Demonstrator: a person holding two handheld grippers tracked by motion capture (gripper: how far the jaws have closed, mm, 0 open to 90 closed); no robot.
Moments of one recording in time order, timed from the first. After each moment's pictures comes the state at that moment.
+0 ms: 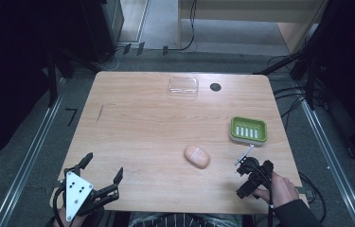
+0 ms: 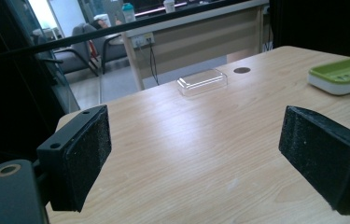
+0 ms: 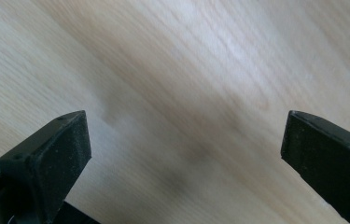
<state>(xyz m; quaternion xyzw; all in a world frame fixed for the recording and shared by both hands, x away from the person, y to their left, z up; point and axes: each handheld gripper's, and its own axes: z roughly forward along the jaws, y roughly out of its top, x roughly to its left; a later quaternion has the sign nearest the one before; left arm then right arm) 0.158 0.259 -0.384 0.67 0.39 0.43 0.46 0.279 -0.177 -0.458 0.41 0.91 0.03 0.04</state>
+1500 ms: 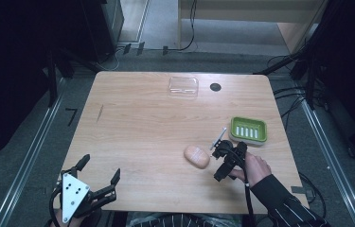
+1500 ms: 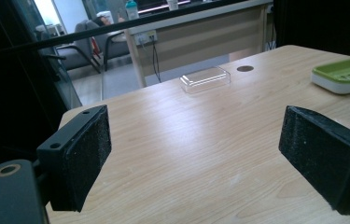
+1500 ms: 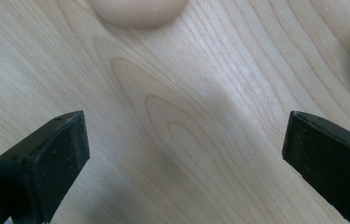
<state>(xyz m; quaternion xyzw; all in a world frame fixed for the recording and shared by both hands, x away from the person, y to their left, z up) 0.155 0.263 -0.384 0.67 0.40 0.43 0.46 0.323 -0.112 -0.442 0.35 0.93 0.05 0.05</state>
